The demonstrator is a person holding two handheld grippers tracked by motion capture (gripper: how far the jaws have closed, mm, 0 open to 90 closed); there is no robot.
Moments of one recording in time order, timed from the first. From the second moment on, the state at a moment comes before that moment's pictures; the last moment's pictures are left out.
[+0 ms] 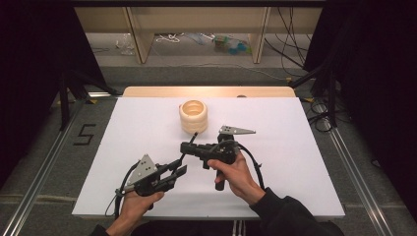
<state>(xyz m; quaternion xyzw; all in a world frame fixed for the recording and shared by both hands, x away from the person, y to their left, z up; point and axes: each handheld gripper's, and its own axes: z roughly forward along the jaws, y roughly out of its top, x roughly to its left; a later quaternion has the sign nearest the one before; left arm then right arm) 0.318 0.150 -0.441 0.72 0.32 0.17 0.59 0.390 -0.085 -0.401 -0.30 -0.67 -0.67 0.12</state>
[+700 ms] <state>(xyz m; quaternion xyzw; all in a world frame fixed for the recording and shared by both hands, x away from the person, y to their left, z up) 0.322 0.155 -0.446 0.73 0.35 0.19 0.55 0.397 -0.094 -0.393 -0.27 -0.73 -0.63 0.02</state>
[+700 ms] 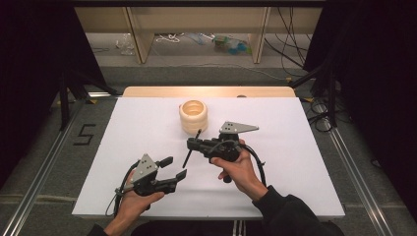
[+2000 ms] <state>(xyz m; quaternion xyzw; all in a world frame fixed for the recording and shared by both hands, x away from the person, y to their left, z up) 0.329 0.163 -0.448 0.74 0.35 0.22 0.53 0.451 -0.113 -0.355 -0.26 -0.75 -0.59 -0.10</state>
